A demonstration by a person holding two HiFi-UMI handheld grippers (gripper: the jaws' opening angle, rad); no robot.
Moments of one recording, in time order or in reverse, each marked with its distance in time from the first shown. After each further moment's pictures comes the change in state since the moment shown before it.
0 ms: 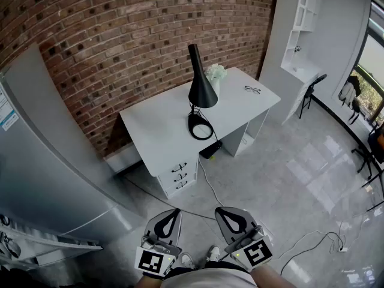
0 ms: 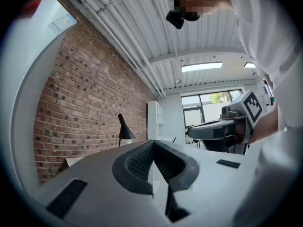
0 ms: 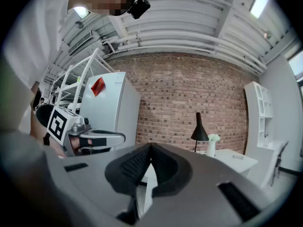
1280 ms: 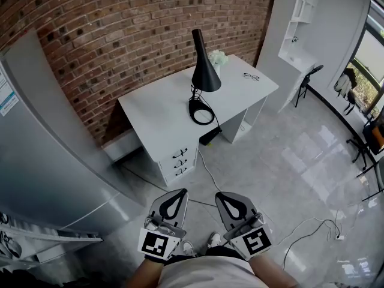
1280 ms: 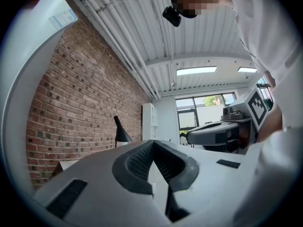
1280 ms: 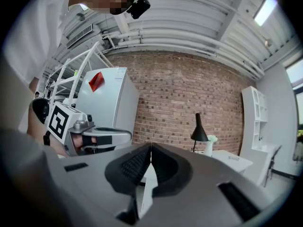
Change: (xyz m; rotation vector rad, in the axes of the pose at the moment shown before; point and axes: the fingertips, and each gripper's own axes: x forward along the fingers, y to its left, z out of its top) left arm -0.002 0.021 0.006 0.011 -0.025 -0.086; right arm 0.022 0.031 0.001 -0.031 0.020 -0.067
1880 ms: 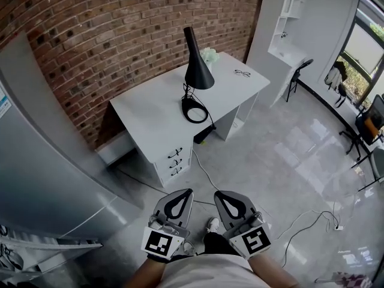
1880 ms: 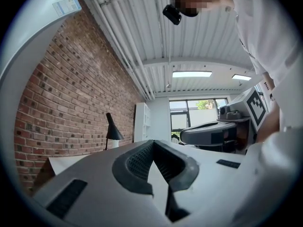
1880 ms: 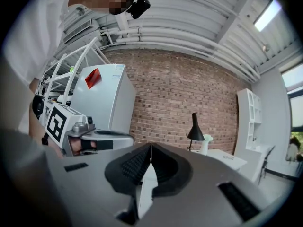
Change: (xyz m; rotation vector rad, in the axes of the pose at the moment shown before) left arm 0.004 -0.008 -0.007 -0.047 -0.014 -0.102; right arm 0.004 0.009 0.000 -0.011 0.008 -0.062
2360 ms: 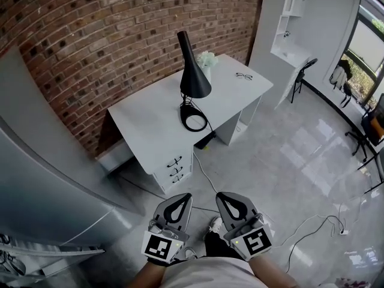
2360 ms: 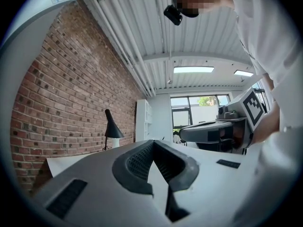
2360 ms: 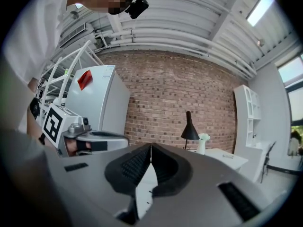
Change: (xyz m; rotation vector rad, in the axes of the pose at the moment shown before) left arm 0.054 0.010 -0.018 0.015 0.027 0.013; right arm 0.022 -0.061 -0.017 0.035 -0.026 -0.012
